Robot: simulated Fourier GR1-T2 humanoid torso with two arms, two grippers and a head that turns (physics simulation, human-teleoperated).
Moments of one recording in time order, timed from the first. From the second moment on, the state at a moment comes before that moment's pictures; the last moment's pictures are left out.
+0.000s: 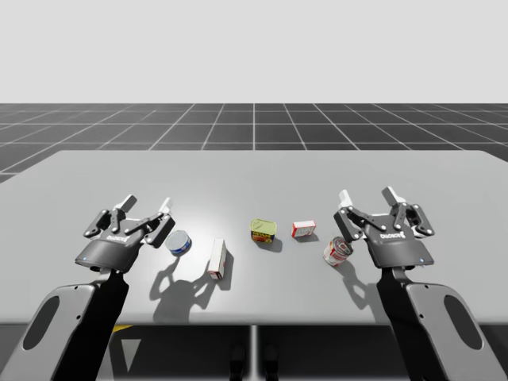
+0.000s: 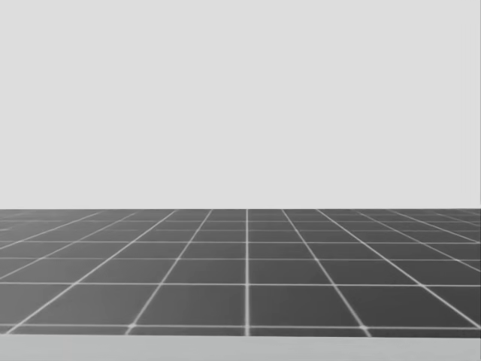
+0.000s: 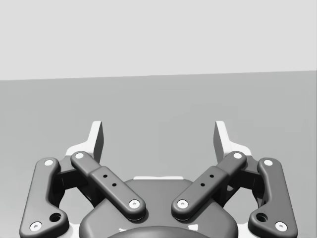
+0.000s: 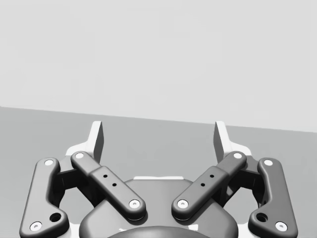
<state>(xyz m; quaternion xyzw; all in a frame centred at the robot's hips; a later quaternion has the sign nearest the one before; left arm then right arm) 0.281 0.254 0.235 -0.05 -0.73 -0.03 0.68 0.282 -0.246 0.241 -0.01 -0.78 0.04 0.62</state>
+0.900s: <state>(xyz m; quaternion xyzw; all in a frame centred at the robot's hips) 0.282 0.253 0.233 -0.05 -0.73 -0.04 0.68 0.283 -0.246 0.241 0.00 -0.77 0.04 0.64</state>
